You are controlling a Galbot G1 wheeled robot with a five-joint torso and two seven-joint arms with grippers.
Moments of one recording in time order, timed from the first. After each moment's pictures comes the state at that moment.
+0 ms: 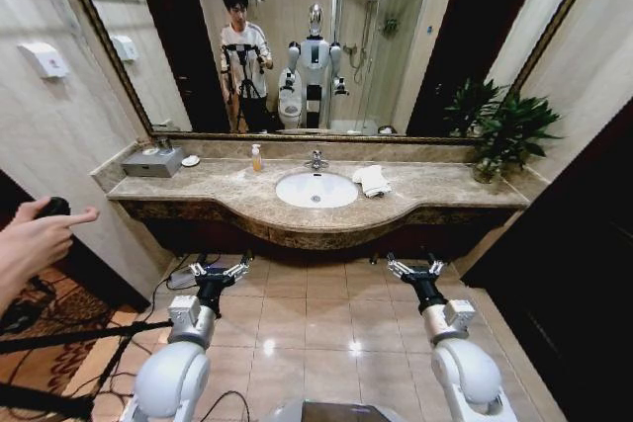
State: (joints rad) left arm 1.68 -1.40 -0.62 -2.34 -0.15 0.32 -0.09; right arm -1.56 1.41 0.60 2.15 0.19 -0.13 -0.03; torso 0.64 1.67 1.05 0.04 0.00
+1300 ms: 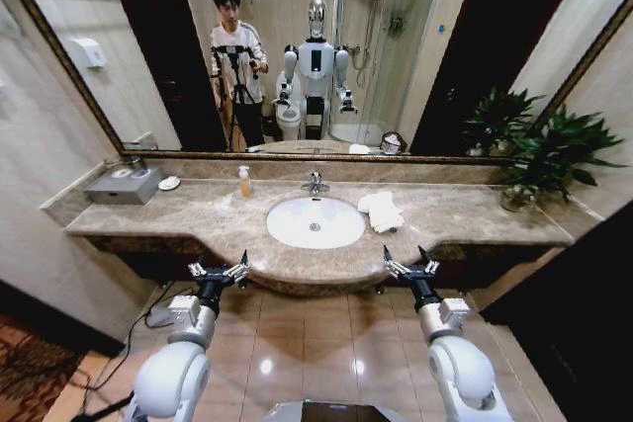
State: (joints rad) left arm 1.68 -1.40 -0.62 -2.34 -0.15 0.32 -0.09; right arm -1.54 1.42 0.59 2.12 0.18 -0.13 -0.03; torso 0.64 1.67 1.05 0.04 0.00
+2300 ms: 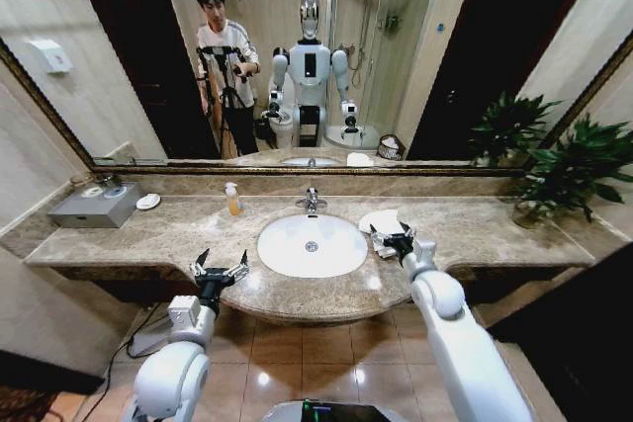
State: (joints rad) left arm 1.68 -1.40 -0.62 -2.34 -0.15 0.32 -0.09; right arm -1.03 1.25 0.44 1.78 0.30 -0.51 0.04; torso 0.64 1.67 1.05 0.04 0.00
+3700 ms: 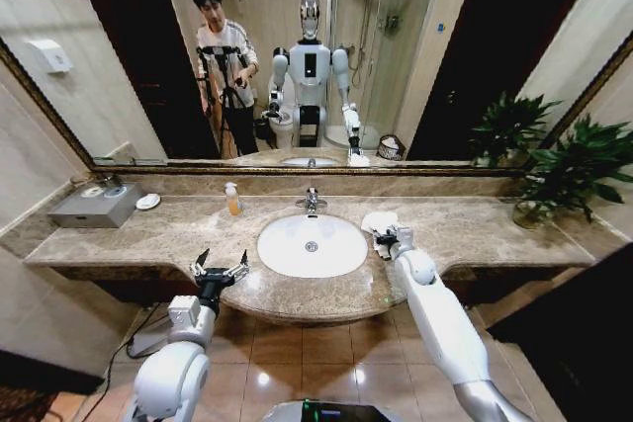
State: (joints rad) left arm 1.68 -1.40 -0.62 -2.34 -0.15 0.32 -0.09; right arm -0.86 1.28 0.37 1.45 0.31 -0.50 0.07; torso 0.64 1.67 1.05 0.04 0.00
